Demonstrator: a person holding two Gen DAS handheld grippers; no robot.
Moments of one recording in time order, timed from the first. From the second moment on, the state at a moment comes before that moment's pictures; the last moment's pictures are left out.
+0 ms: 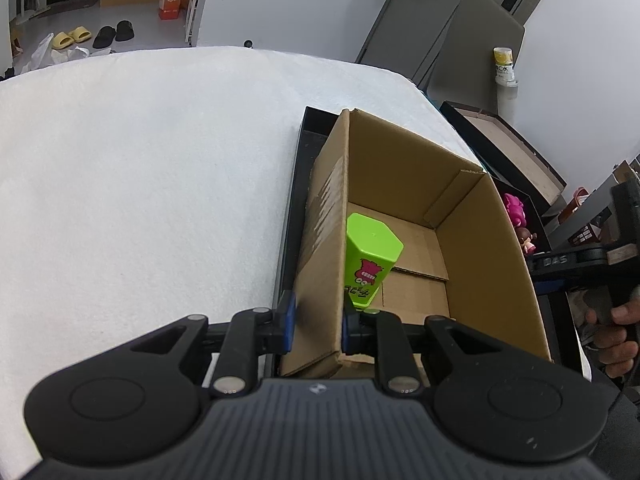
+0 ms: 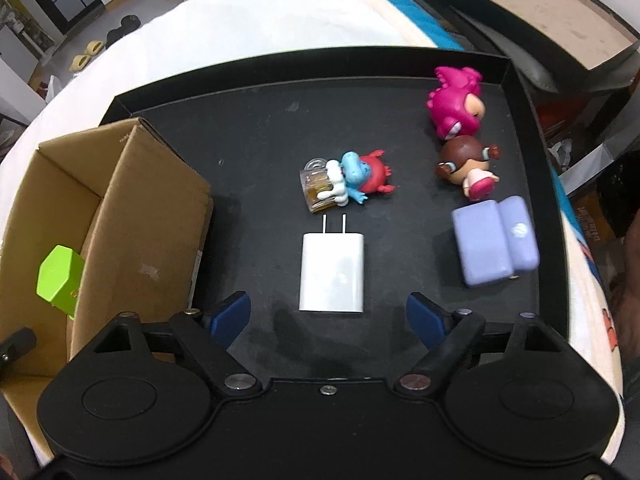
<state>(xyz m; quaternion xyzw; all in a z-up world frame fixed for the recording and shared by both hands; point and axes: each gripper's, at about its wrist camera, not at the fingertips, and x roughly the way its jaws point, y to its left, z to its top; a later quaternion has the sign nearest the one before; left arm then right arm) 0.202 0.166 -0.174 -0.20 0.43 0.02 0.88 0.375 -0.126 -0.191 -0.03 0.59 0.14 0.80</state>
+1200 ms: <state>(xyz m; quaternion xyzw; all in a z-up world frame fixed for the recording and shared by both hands) 0.200 0.169 -0.168 -0.20 0.43 0.01 0.88 0.343 -0.095 -0.090 -0.11 0.50 0.17 0.84</state>
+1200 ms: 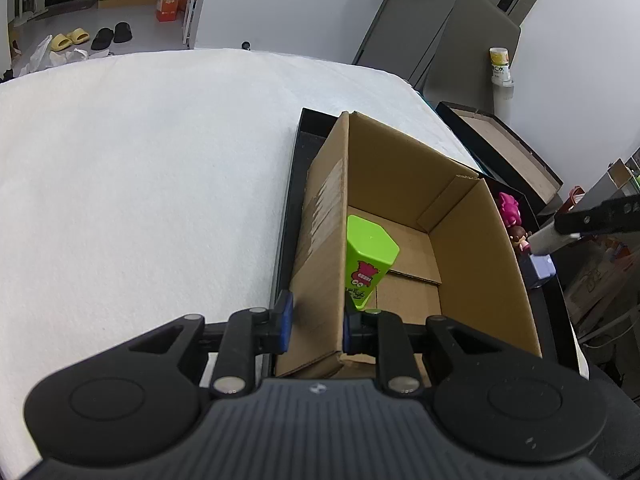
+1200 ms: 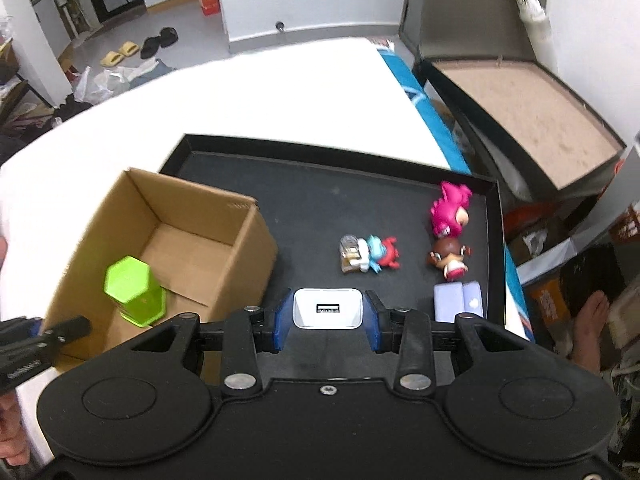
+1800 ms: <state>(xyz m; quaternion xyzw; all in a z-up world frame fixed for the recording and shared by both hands) 0.200 0.172 -0.168 -0.20 0.43 0.01 0.88 0.319 -0.048 -0.043 -0.13 0.46 0.23 0.85</state>
